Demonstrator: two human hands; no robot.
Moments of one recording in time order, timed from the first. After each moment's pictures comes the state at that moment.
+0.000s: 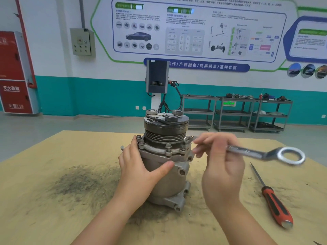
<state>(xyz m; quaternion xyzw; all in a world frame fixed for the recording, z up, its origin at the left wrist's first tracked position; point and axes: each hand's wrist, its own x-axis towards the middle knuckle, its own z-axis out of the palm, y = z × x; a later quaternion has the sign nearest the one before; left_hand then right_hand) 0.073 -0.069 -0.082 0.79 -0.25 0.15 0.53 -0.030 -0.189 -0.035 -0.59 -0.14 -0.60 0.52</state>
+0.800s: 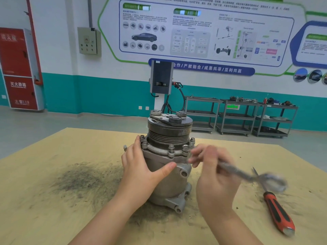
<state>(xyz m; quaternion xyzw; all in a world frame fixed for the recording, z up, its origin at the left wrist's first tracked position) 0.074 -0.070 -0.083 0.80 -0.25 0.16 0.52 -0.021 -0.185 -0.054 -0.60 -0.11 -0.62 0.49</state>
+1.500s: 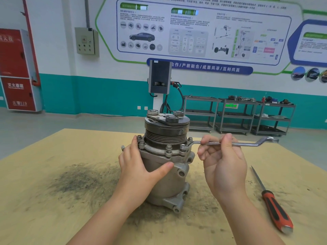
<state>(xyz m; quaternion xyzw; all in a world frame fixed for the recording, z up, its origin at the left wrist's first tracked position) 0.071 -0.068 -0.080 0.79 -0.26 0.14 0.53 -0.023 -0.213 -0.026 -0.43 -0.07 -0.44 0.78</state>
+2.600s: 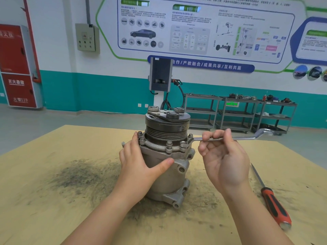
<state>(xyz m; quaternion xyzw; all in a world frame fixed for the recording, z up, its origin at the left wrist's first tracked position) 0.069 -0.068 -0.079 0.79 -0.26 0.14 0.53 -0.028 -0.222 -0.026 -0.42 -0.09 -0.37 0.82</state>
